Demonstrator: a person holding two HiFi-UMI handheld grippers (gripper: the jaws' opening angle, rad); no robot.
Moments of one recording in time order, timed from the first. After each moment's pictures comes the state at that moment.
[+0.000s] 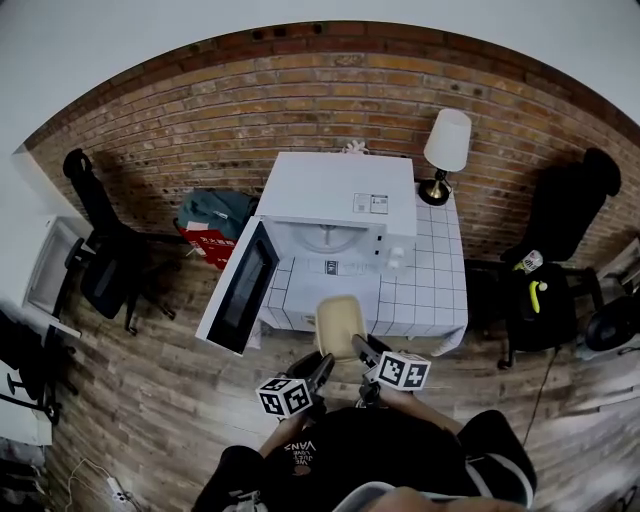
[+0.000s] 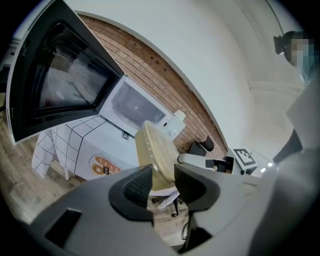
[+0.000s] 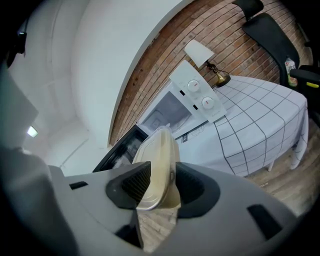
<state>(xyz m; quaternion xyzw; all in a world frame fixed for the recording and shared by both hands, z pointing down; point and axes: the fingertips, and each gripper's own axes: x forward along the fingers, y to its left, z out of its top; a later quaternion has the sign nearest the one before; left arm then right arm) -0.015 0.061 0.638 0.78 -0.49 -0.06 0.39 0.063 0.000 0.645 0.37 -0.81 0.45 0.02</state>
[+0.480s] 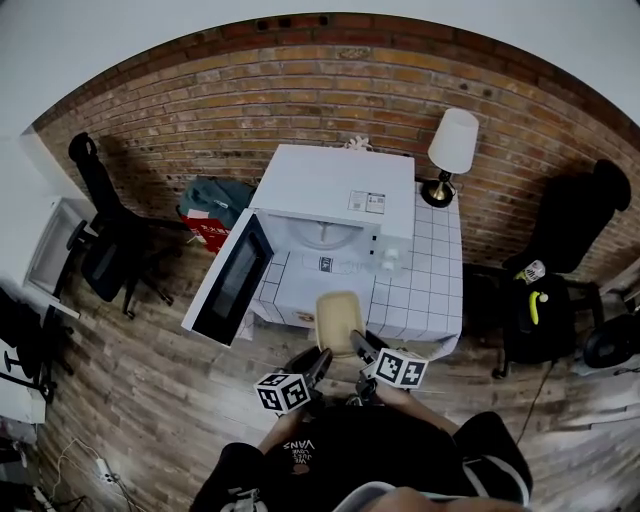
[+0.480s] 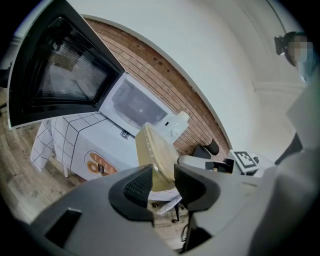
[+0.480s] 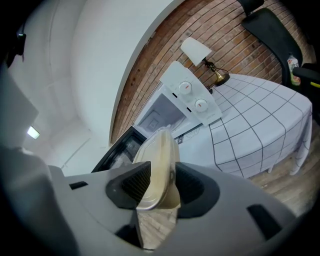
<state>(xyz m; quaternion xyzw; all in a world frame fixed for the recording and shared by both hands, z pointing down) 0.013 0.041 0.648 0.76 -0.51 -0.08 0.39 0.090 -0.023 0.658 0.36 -0.82 0.45 0.03</state>
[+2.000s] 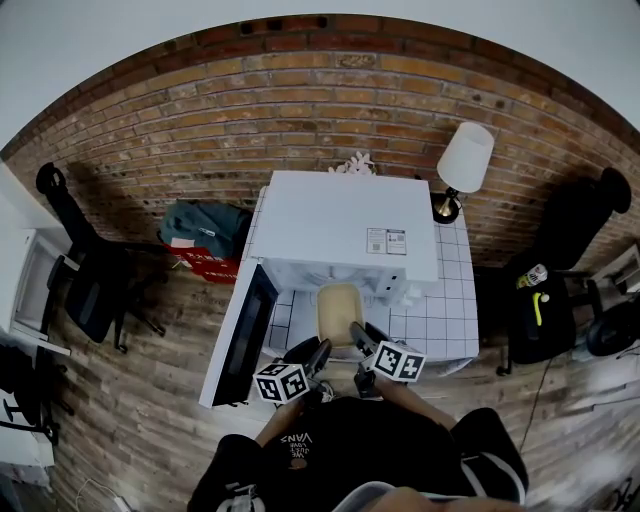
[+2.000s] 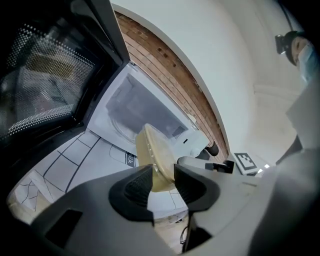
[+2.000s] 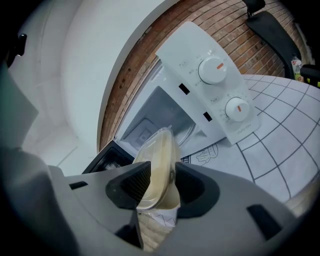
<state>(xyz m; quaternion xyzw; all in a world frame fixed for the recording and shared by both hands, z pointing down) -0.080 -0.102 0.648 0.79 -0.46 -0.06 0.39 0.006 -0.155 0.658 0.41 -0.79 0.44 0.00</state>
